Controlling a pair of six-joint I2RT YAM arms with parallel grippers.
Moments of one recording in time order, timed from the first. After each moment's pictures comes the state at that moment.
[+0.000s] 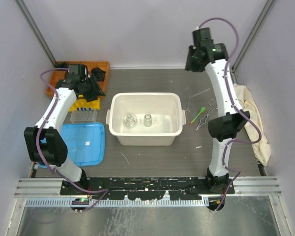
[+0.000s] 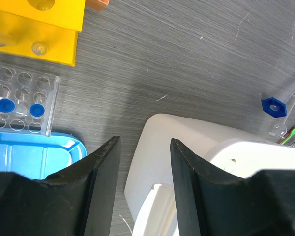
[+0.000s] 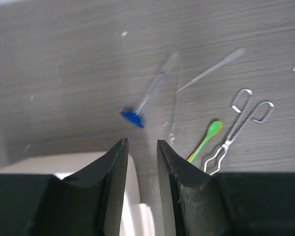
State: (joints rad) left arm -0.08 1.61 1.47 -0.73 0.14 -0.56; right arm 0.30 2.04 2.45 -1.24 0.16 0.32
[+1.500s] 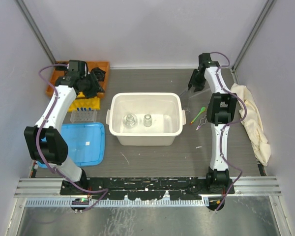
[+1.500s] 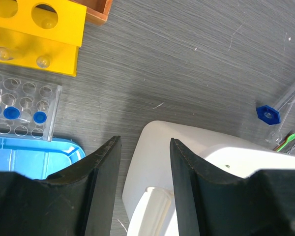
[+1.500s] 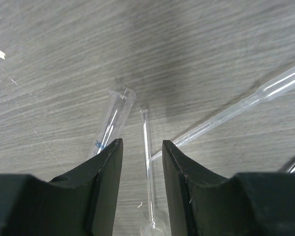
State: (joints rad) left arm -0.09 1.63 1.53 -0.75 0.11 -0.56; right arm 0.02 2.49 2.33 -0.98 -0.06 0.38
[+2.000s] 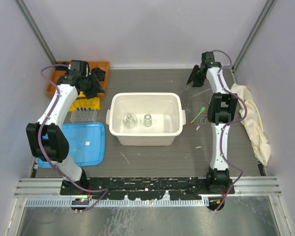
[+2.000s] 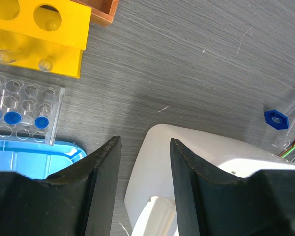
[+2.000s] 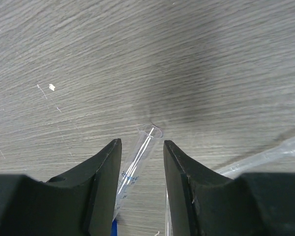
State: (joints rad) left arm -0.10 1.66 1.54 -0.75 0.09 -0.56; right arm -0.02 2.54 2.38 -0.85 -0.18 0.41
